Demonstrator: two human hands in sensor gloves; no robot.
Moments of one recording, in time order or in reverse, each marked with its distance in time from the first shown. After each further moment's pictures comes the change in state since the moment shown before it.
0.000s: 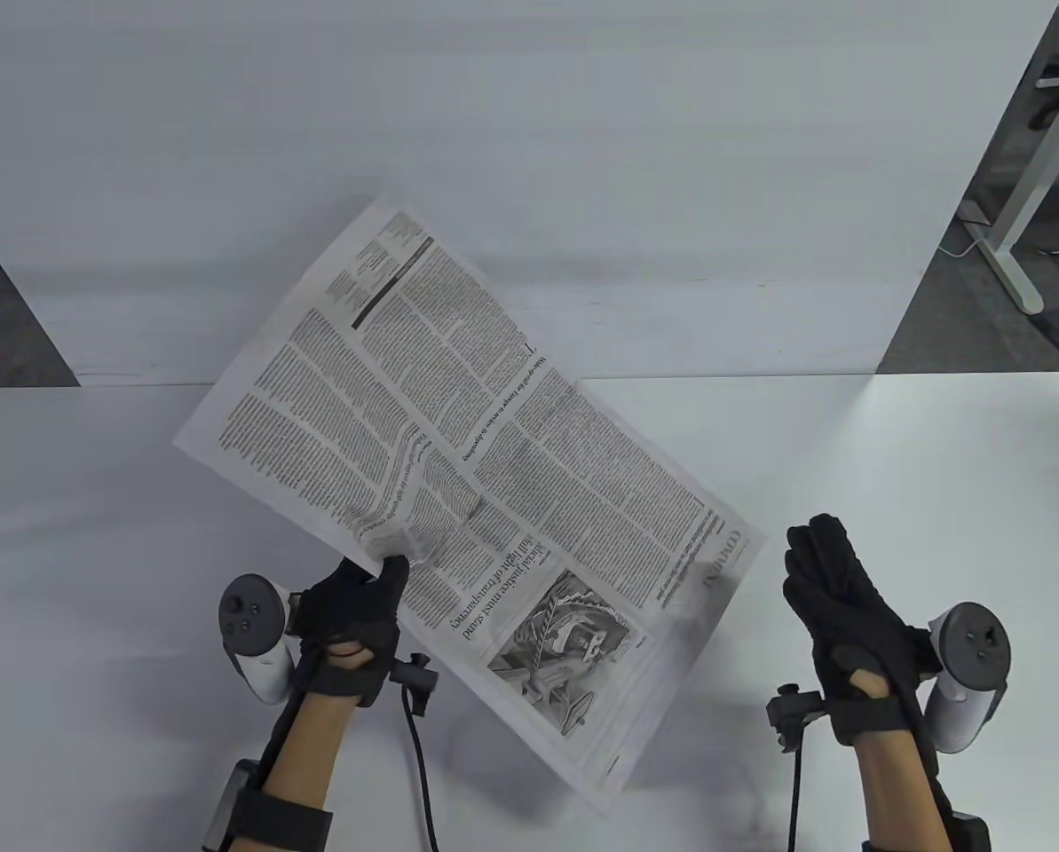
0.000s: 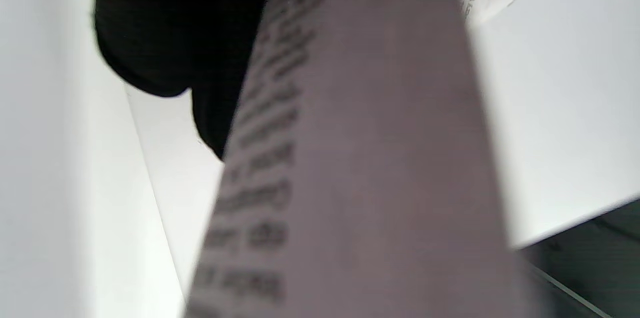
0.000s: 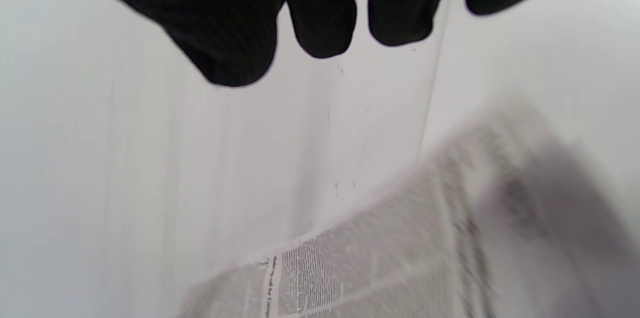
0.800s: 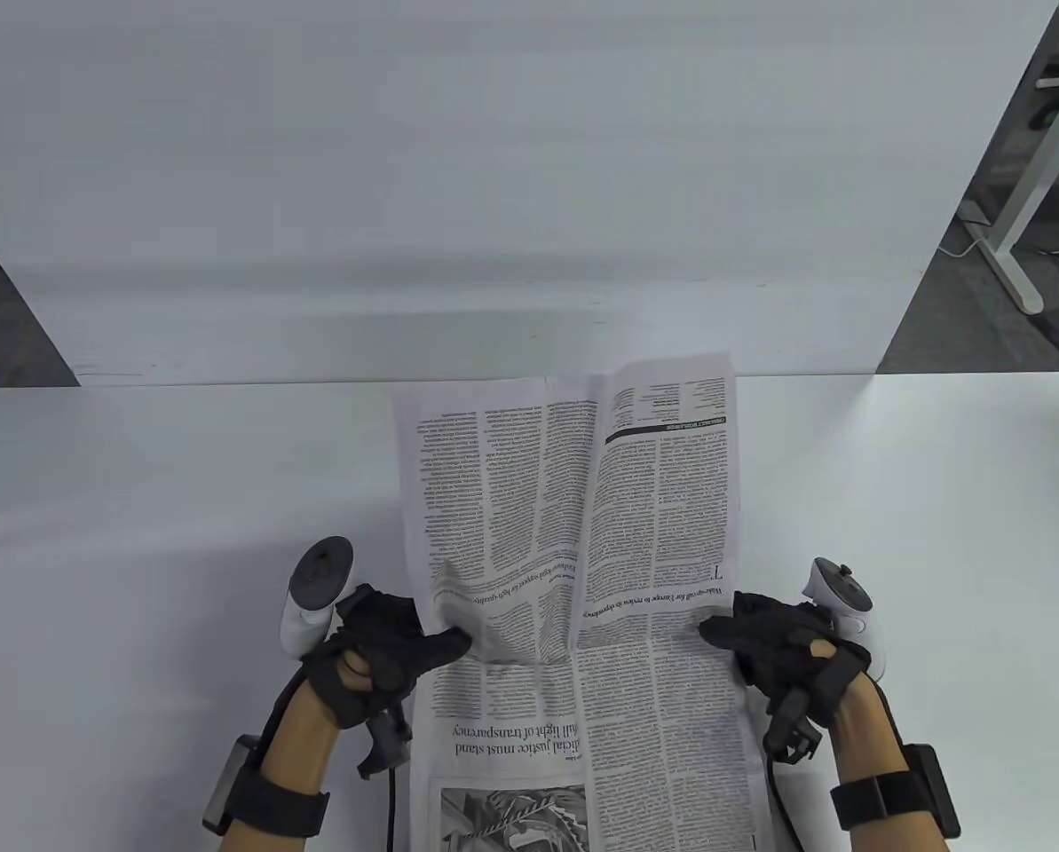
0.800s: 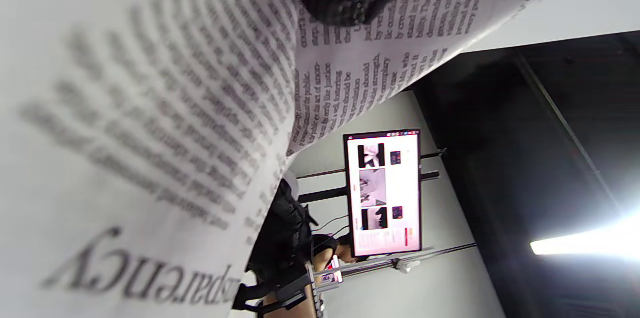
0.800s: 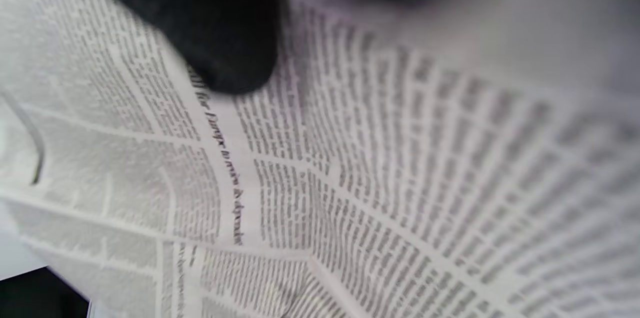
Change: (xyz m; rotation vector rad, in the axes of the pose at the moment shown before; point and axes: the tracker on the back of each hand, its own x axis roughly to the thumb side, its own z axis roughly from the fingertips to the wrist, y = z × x) left_hand -0.004 -0.051 -0.004 -0.745 0.124 0.155; right_hand -0.092 0.068 -0.037 0.777 0.418 -0.336
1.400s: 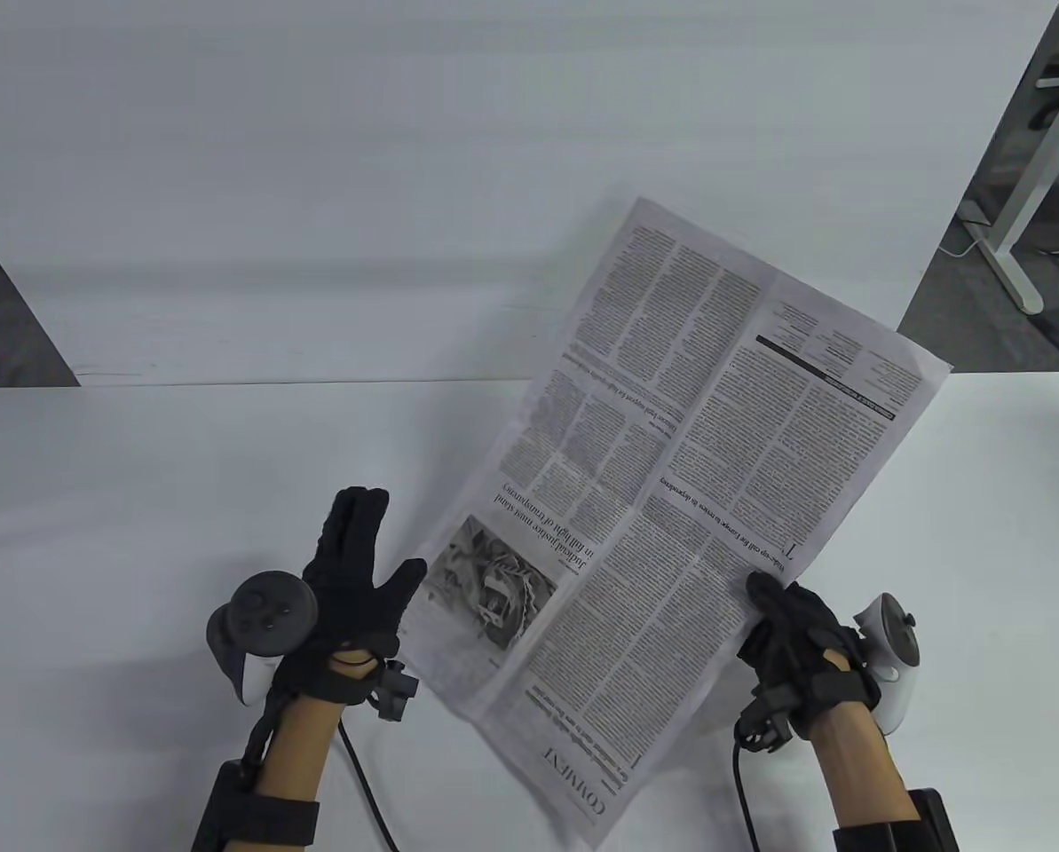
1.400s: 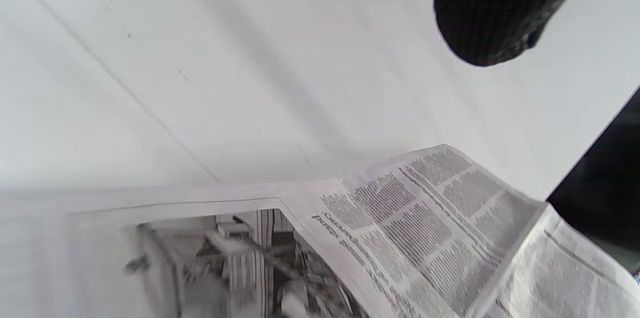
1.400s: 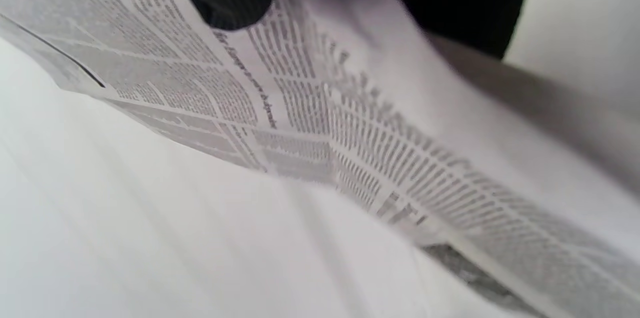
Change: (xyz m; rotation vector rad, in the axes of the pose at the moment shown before) left_hand 0.015 0.024 0.038 0.763 0.127 -0.718; right_hand 0.005 0.024 0.036 -0.500 -0.266 -0.269
